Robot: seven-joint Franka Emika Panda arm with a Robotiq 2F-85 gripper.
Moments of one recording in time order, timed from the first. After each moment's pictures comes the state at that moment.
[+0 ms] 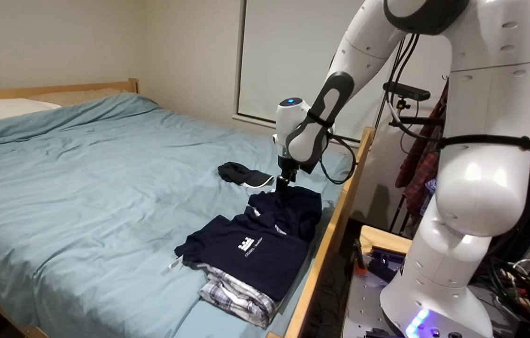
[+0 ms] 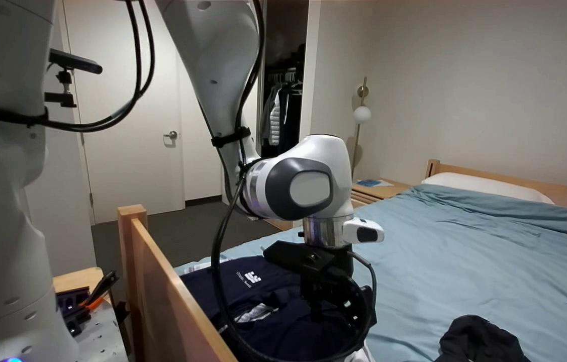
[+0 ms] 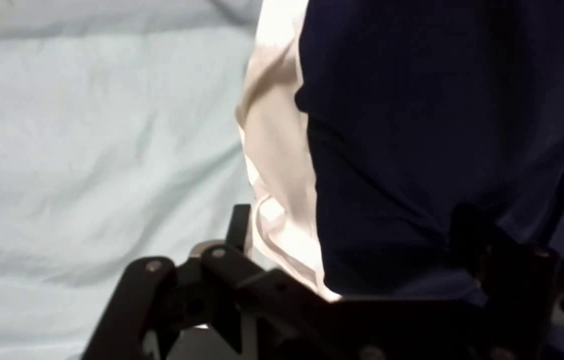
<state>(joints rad) -0.26 0.26 -0.29 -2.45 -0.48 2.78 -0.04</state>
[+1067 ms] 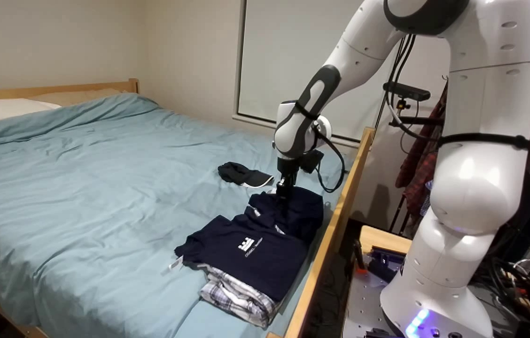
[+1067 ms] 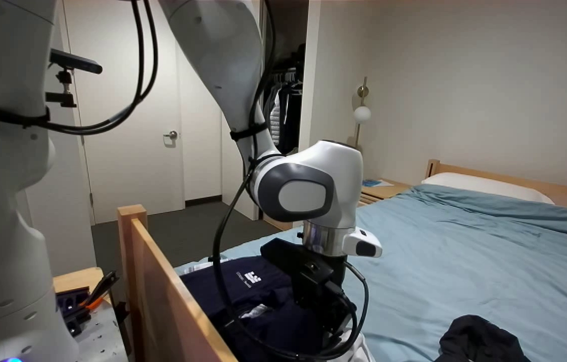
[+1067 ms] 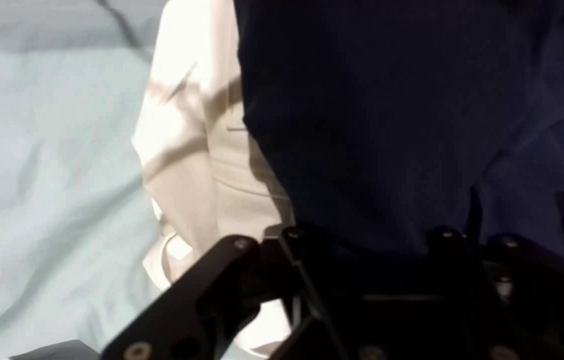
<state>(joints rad) -0.37 0.27 -0.15 -2.43 -0.11 2.65 -0.38</state>
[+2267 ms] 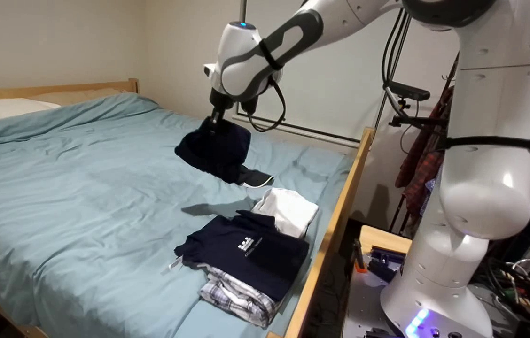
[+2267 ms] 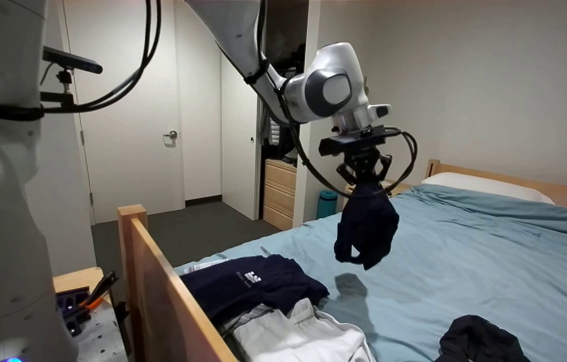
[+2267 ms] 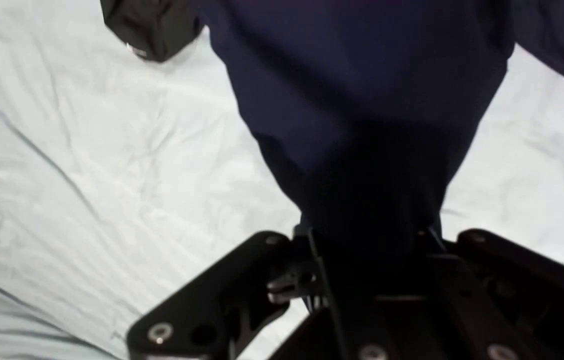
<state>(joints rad) -0.15 0.21 -0.06 -2.00 -0.21 2.62 -0.47</state>
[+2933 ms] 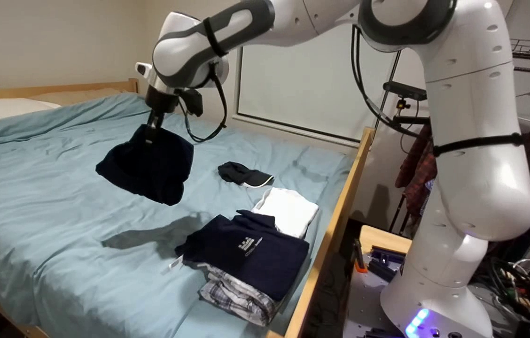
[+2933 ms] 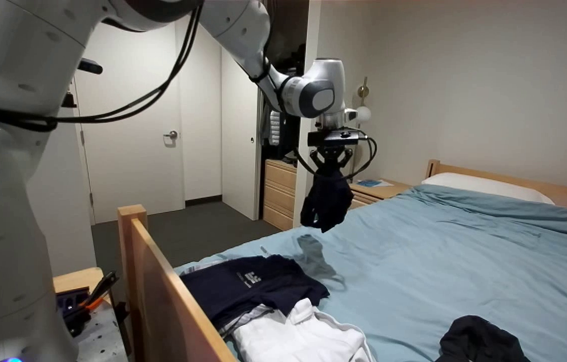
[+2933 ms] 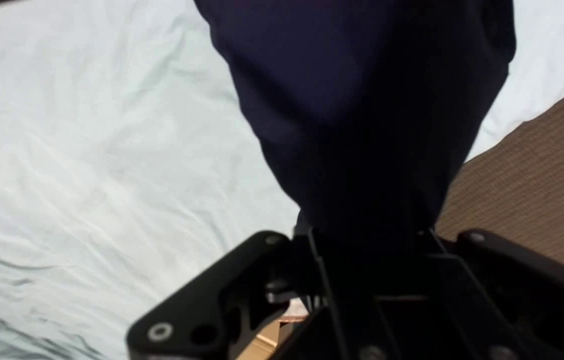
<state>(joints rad) -0.11 0.44 0.15 -1.67 0.06 2.44 -0.70</state>
